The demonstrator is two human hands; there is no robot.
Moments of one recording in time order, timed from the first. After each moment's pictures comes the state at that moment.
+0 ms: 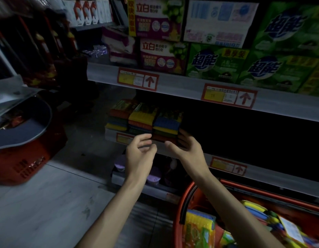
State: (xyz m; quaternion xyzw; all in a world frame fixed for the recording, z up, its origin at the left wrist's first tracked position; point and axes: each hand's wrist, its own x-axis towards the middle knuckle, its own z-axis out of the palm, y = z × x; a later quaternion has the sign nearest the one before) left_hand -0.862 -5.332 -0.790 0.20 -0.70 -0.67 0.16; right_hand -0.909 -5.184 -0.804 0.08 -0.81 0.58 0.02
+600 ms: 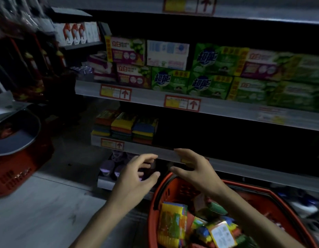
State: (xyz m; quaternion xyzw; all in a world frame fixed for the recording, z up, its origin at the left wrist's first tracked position) left_hand -0.762 -5.287 -0.762 -0.04 -0.83 -0.55 0.09; right_hand -0.827 -5.064 -0.762 0.20 -0.89 0.41 0.03
